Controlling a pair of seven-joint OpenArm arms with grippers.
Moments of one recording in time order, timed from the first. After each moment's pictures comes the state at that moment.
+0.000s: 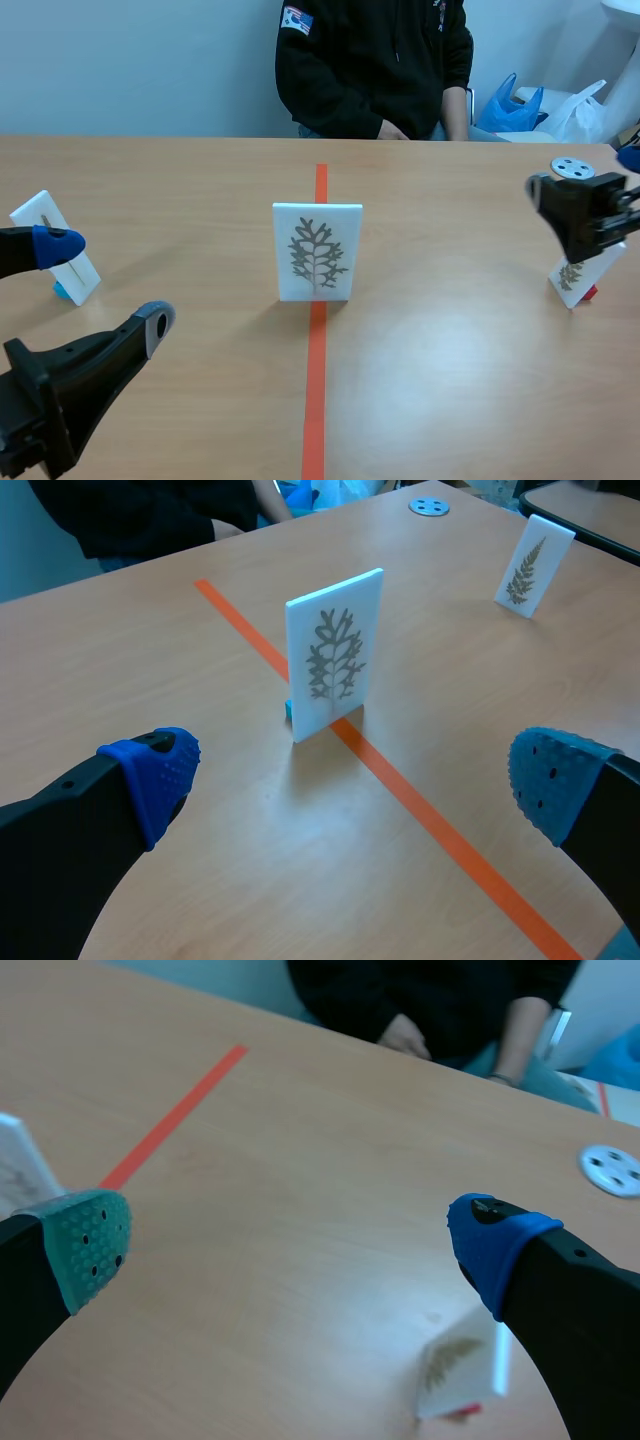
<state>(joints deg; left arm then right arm) 47.9 -32.6 -8.6 120.2 -21.6 -26.4 -7.6 -14.6 34.5 8.1 95.6 26.6 26.7 -4.4</state>
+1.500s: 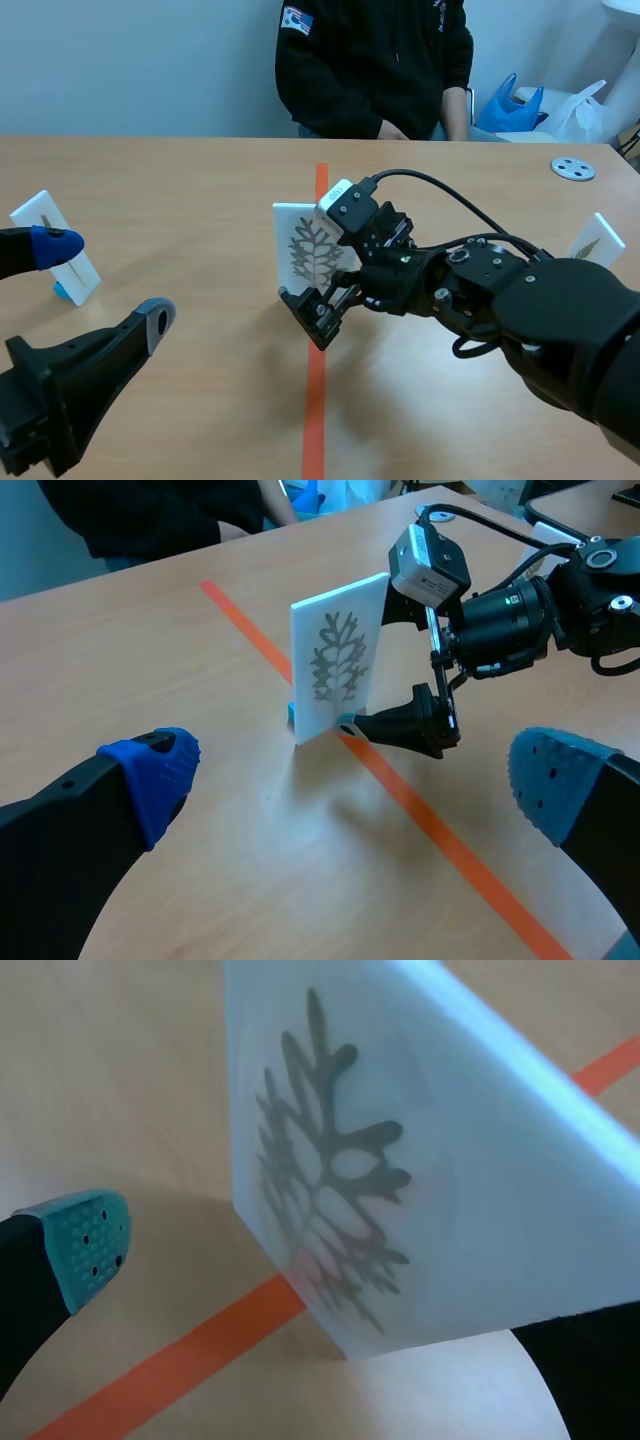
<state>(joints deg) 47.8 -31.4 -8.6 120.2 -21.6 -26.2 -7.6 19.6 14.7 -41.2 53.6 5.4 20.9 12.4</state>
